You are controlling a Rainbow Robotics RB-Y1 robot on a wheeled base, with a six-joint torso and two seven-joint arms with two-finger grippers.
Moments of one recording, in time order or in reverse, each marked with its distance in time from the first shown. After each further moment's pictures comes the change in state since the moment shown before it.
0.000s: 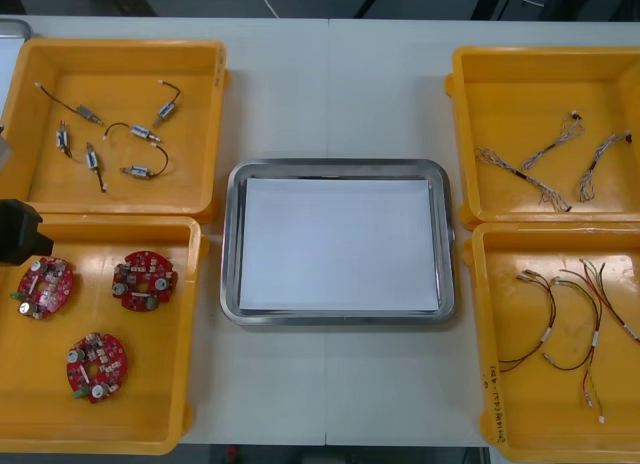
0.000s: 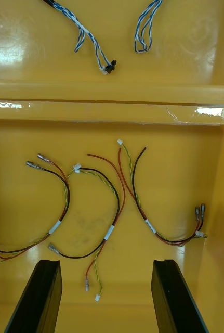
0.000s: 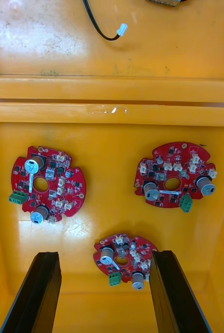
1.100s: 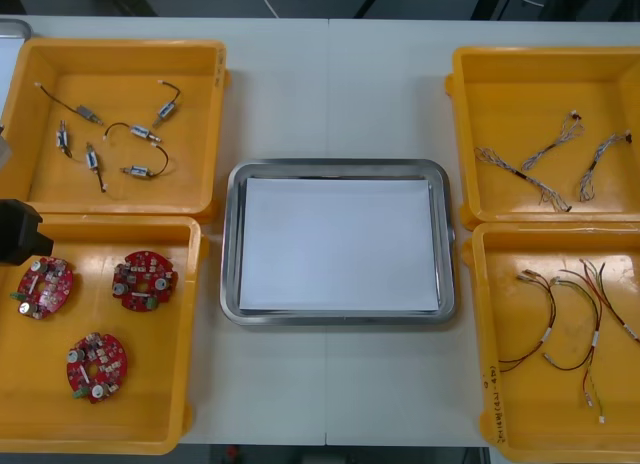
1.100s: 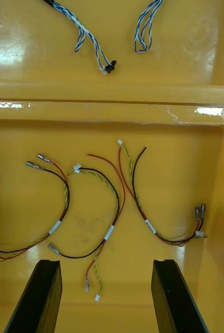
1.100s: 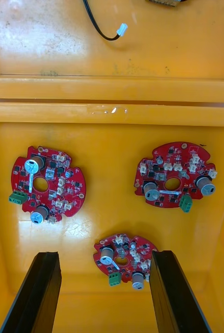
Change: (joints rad) right arm 0.000 0.000 0.000 0.000 0.000 0.000 0.000; left arm 0.000 0.000 0.000 0.000 0.000 0.000 0.000
